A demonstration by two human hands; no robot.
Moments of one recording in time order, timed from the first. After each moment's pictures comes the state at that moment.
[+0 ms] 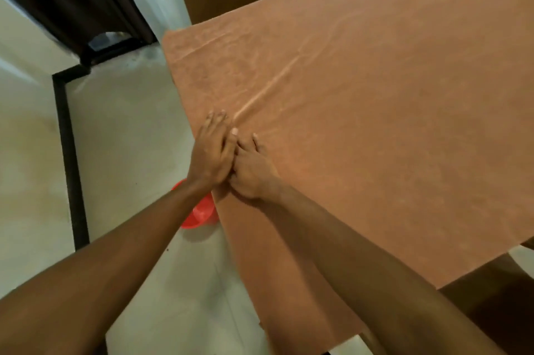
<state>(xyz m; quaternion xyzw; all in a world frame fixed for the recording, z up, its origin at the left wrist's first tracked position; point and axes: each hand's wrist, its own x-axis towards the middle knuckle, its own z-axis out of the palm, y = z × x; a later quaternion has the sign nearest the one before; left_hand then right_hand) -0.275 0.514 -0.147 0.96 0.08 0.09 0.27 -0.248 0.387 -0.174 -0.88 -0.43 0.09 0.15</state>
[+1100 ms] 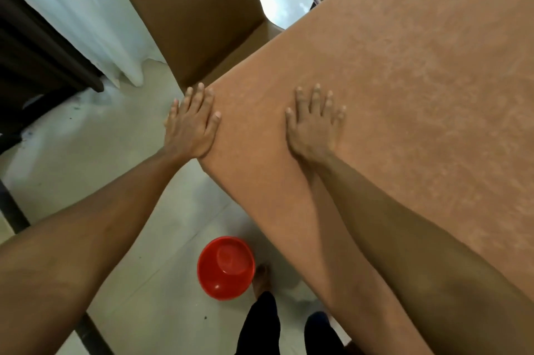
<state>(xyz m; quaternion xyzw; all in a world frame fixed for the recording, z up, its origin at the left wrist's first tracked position) -0.005 0.771 -0.174 0.99 -0.04 -0.11 0.10 -0.017 0.507 -0.171 -0.98 0.08 0.07 0.14</state>
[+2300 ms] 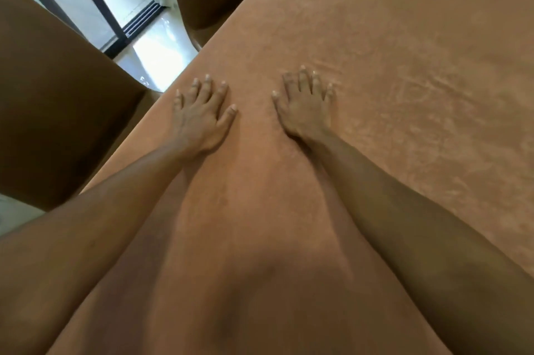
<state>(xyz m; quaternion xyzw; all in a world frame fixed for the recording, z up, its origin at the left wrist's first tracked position) 0.228 0.471 -0.179 0.96 -0.23 -0.06 0.11 0.180 0.247 -0.189 -0.98 0.19 0.00 0.09</state>
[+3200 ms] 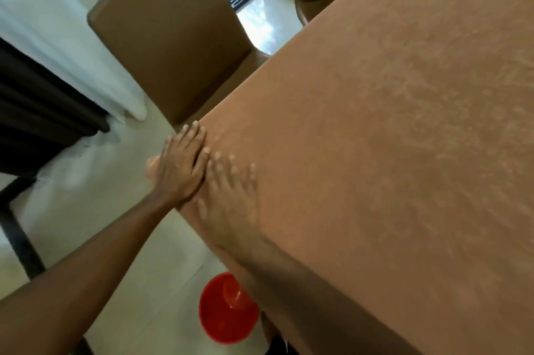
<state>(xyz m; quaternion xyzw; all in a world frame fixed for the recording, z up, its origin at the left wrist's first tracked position) 0.010 0.750 -0.172 0.98 -0.09 -0.04 0.15 -0.071 0.605 -0.160 -0.98 -0.12 0.09 0.16</state>
